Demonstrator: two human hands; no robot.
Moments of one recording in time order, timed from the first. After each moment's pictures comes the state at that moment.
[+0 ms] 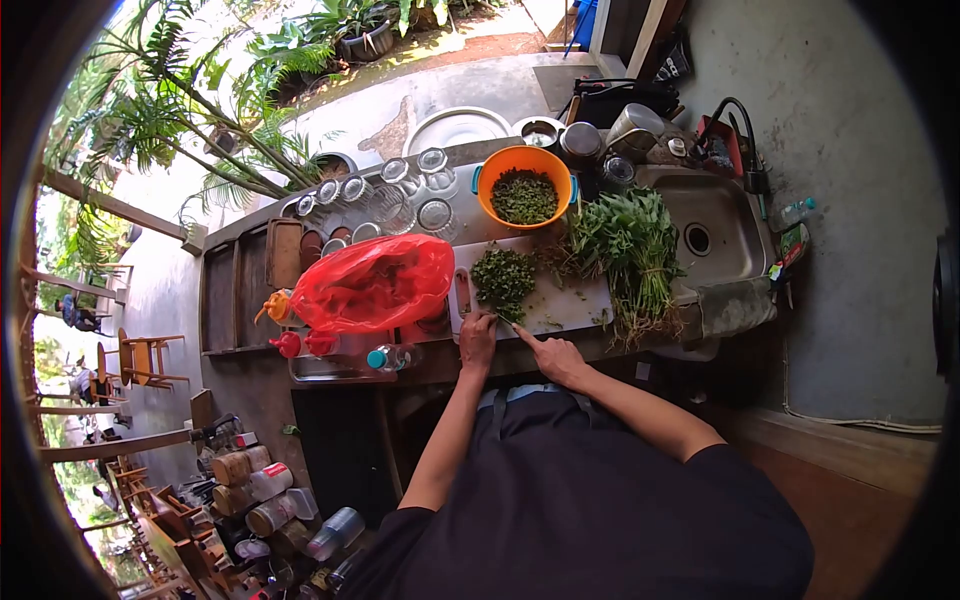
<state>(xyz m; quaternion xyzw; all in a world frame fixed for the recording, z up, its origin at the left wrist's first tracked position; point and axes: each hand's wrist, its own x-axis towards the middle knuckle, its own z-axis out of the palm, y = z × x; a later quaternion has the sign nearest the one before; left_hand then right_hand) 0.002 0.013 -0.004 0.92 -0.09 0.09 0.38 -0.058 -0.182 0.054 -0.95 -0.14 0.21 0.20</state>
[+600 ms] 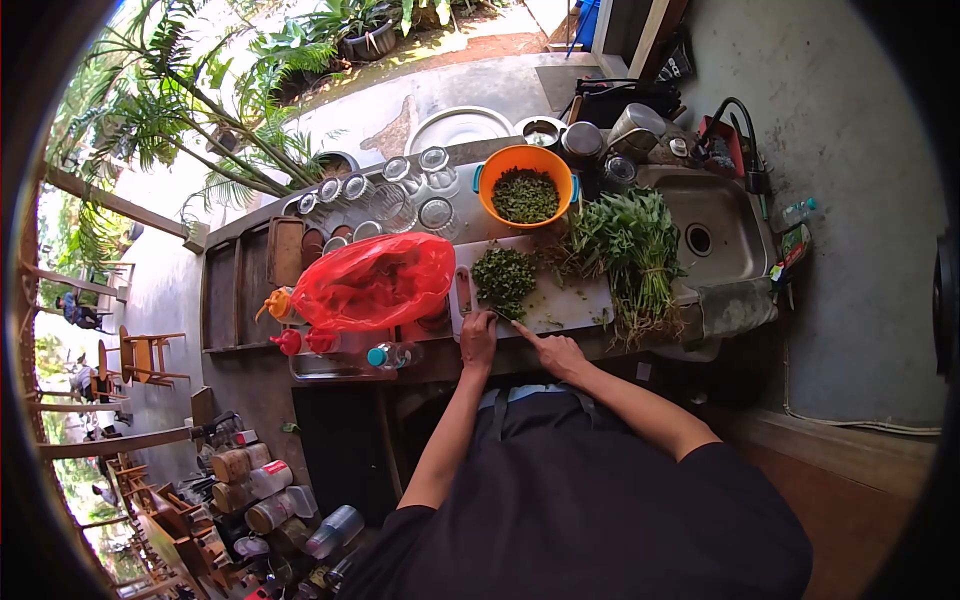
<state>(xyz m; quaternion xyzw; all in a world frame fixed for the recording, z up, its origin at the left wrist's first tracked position) -0.001 0.012 -0.008 0.91 -0.09 0.10 0.38 -0.054 -0.188 0.040 -0.95 -0.15 0.21 0.18</state>
